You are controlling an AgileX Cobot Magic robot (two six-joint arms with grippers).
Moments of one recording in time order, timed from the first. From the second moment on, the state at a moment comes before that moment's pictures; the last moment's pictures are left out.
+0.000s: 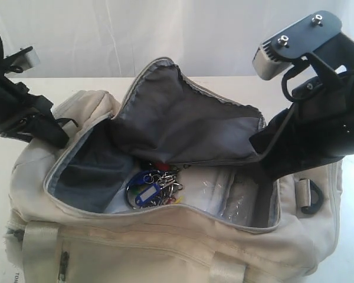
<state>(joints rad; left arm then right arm) 0.08 1.64 -1.22 -0.65 1.12 0.63 0.45 1.05 -0.90 0.05 0.72 -0.13</state>
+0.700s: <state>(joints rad) 0.39 1.59 -1.21 -0.68 1.18 0.53 0.45 1.05 -0.90 0.05 0.72 -0.13</state>
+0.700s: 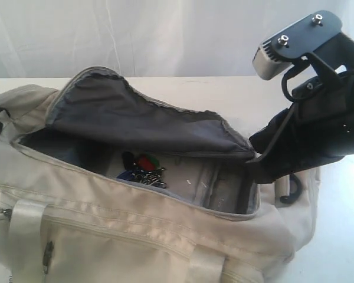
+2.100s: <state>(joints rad) 0.49 1.53 -1.14 -0.76 1.25 0.65 0.45 1.05 -0.90 0.05 0.74 -0.13</state>
